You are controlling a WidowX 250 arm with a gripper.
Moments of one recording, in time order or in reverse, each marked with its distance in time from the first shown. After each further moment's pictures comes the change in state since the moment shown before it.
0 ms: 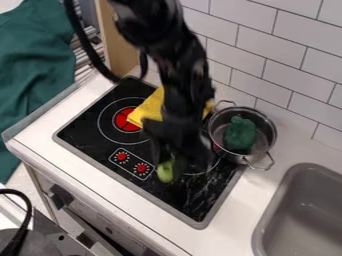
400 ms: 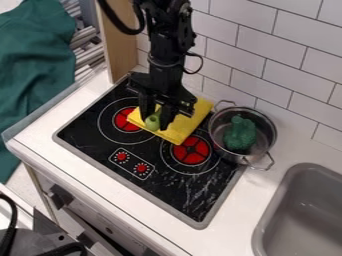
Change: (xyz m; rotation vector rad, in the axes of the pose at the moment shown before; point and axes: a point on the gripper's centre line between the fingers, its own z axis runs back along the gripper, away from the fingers) arm 0.050 0.060 -0.007 0.037 0.070 0.123
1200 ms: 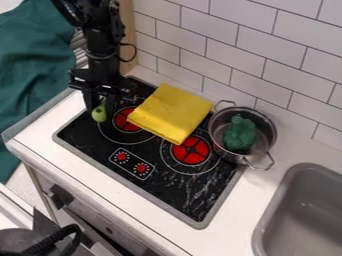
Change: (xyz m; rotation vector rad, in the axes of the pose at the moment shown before) arm -0.010 0.090 -0.021 0.002 0.001 0.222
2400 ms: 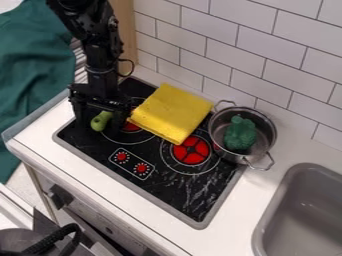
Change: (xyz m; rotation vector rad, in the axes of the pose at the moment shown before) arm -0.009 0.001 -0.021 0.000 0.062 -0.022
